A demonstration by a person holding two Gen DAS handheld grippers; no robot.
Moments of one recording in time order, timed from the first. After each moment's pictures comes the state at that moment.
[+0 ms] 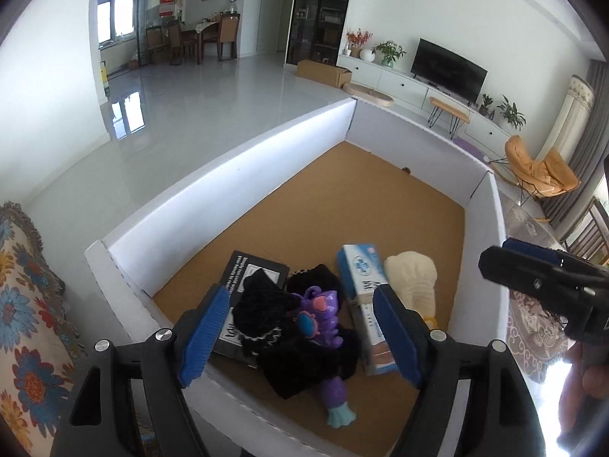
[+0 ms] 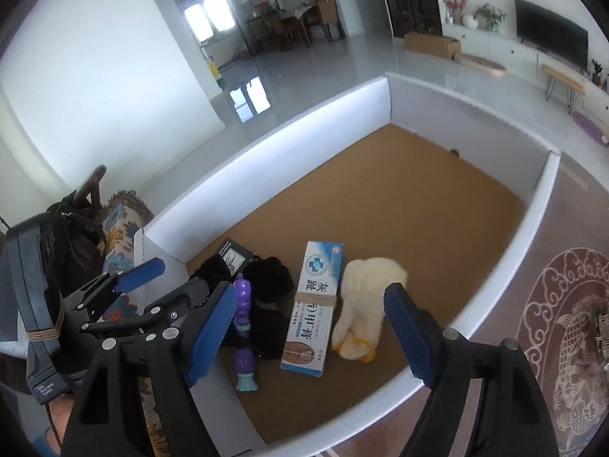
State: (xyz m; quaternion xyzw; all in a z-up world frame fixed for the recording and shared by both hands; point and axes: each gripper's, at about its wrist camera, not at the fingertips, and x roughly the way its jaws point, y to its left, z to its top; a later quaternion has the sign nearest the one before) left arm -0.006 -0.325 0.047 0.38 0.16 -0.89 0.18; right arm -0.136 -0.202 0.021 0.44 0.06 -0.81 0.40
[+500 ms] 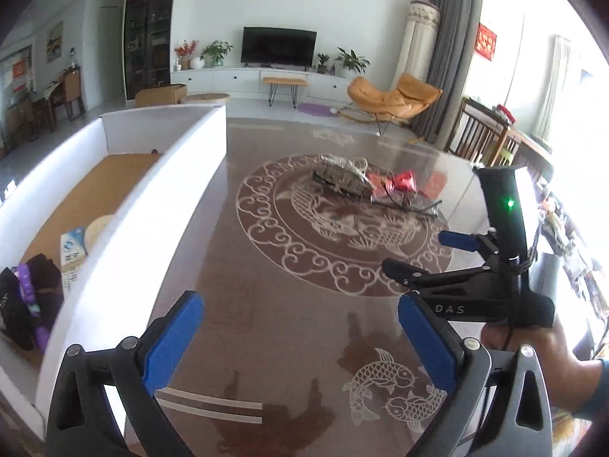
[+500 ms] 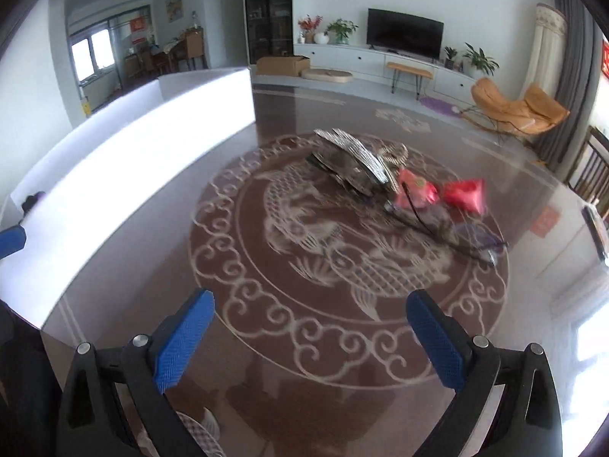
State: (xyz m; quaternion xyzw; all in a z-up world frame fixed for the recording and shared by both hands) left arm -0.025 -0.052 0.018 0.39 0.03 -0.92 -0.08; right arm -0.111 0.110 -0.057 0.42 0.07 -0.89 0.14
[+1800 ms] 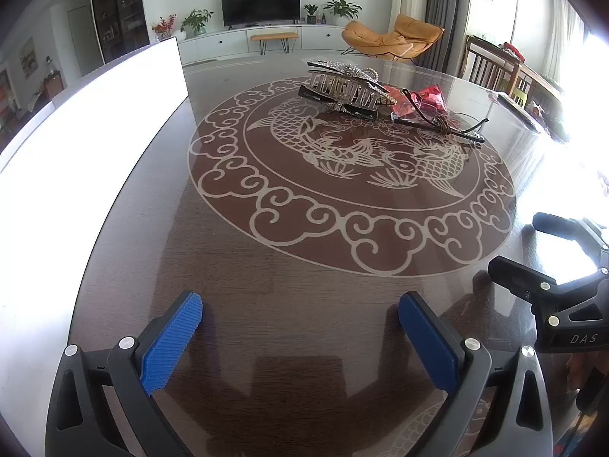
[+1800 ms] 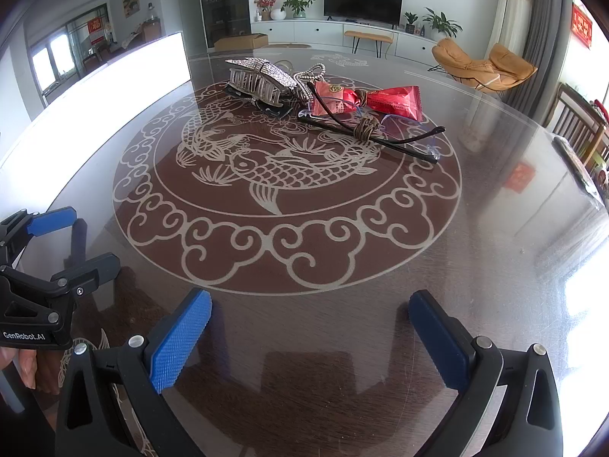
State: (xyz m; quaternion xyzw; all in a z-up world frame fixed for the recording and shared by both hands) left arm -0.079 -0.011 -0.064 0.45 -0.04 -0.89 -0.07; right arm -0.088 0.169 -0.098 0.45 0.05 -0.89 0.08
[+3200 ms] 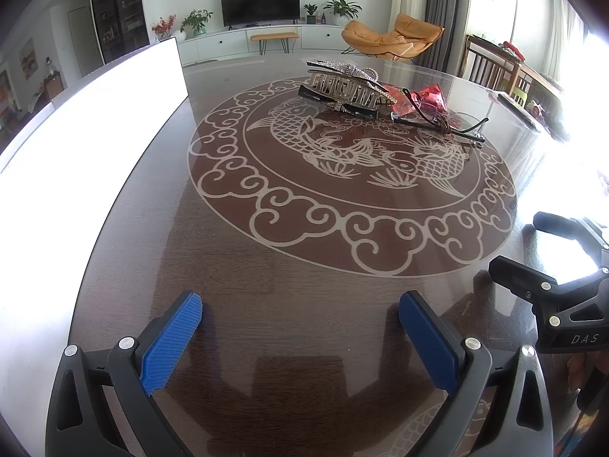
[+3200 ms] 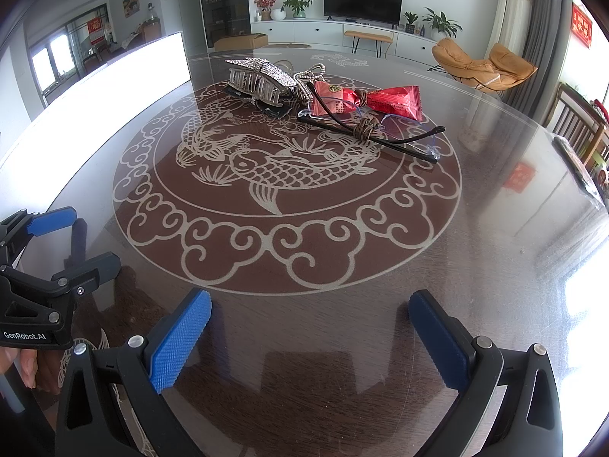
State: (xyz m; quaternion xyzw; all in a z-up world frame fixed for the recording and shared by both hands) left arm -0.082 -0.011 -0.065 0.45 -0.04 -0.89 -0.07; right arm -0.088 0.168 -0.098 0.45 0.05 -0.89 0.08
